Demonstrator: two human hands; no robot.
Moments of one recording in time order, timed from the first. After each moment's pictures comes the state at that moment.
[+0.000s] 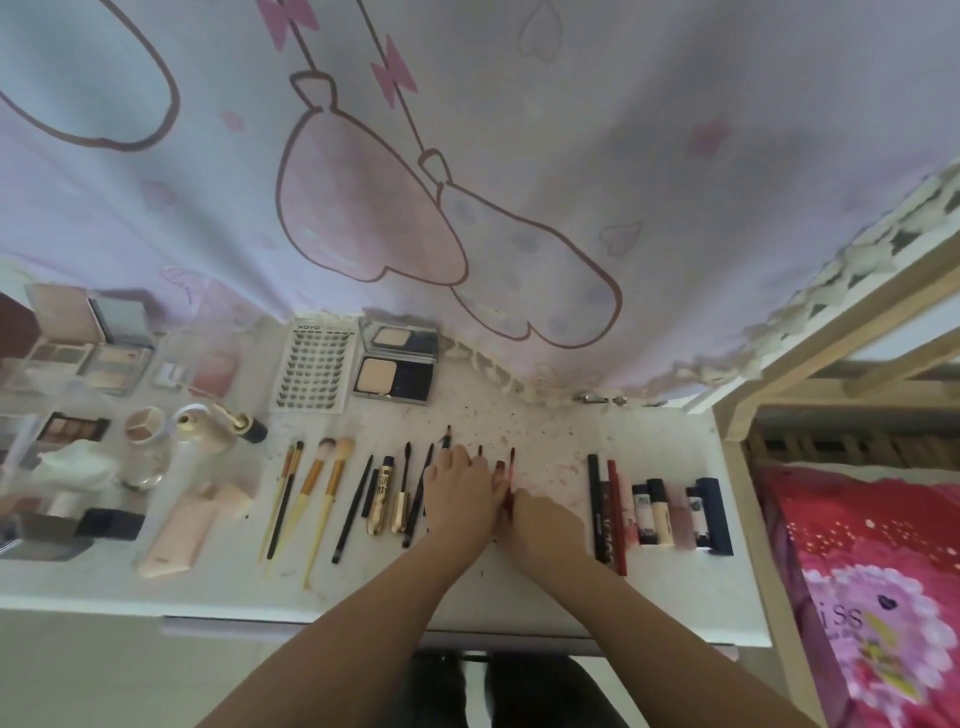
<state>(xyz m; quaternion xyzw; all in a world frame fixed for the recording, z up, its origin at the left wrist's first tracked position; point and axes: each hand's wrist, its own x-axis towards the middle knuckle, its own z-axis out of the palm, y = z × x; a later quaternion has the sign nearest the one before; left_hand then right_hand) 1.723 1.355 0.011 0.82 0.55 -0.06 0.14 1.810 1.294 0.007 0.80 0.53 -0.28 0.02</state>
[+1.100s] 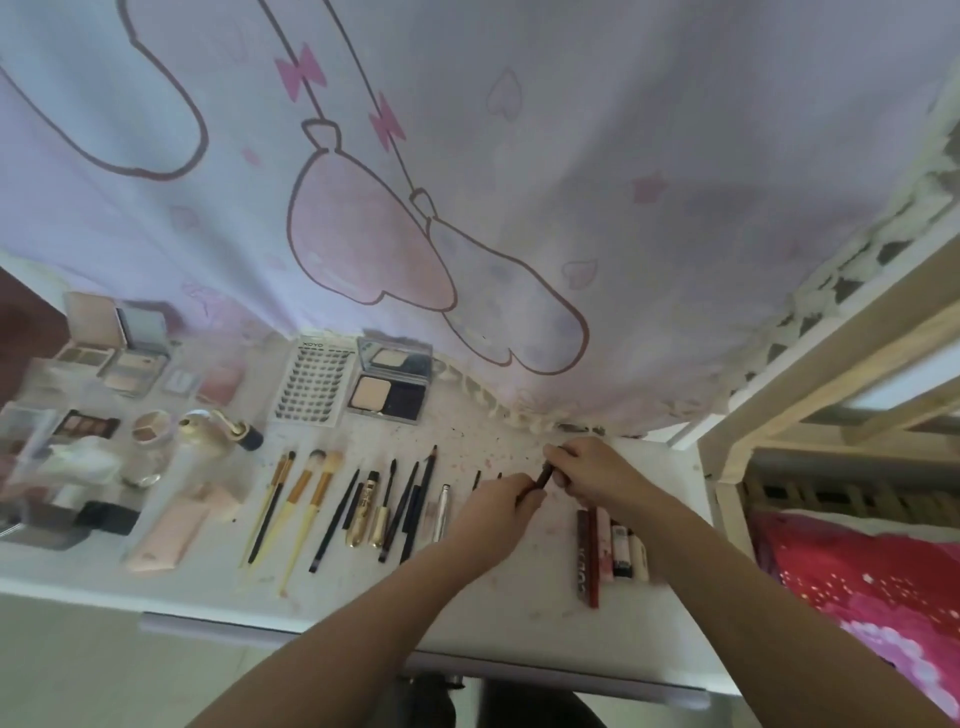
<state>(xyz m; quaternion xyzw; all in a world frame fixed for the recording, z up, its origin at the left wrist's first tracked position) 1.767 1.337 0.061 0.77 0.47 0.03 0.43 1.913 1.329 0.087 0.73 0.38 -0.52 -0.22</state>
